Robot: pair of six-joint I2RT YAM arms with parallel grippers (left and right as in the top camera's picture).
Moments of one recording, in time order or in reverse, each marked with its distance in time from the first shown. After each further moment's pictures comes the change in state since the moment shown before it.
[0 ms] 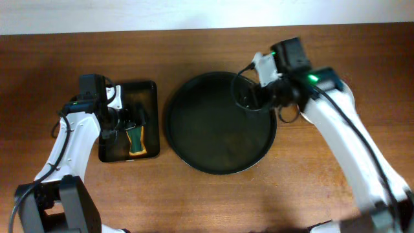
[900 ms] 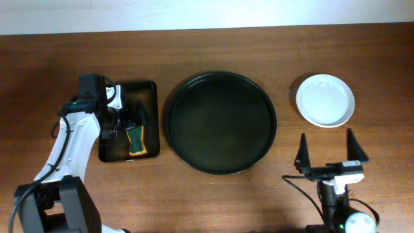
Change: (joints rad) left arm 0.000 -0.002 0.002 0.000 0.000 0.000; right arm -0.277 -1.547 -1.445 1.222 0.111 -0.046
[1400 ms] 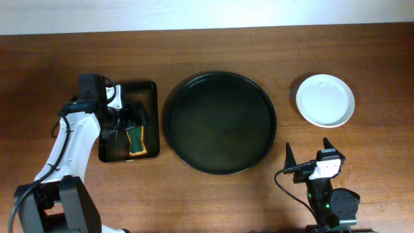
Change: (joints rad) left arm 0.000 0.000 0.000 0.000 0.000 0.000; right arm 0.000 0.000 -0.080 -0.308 -0.007 0.036
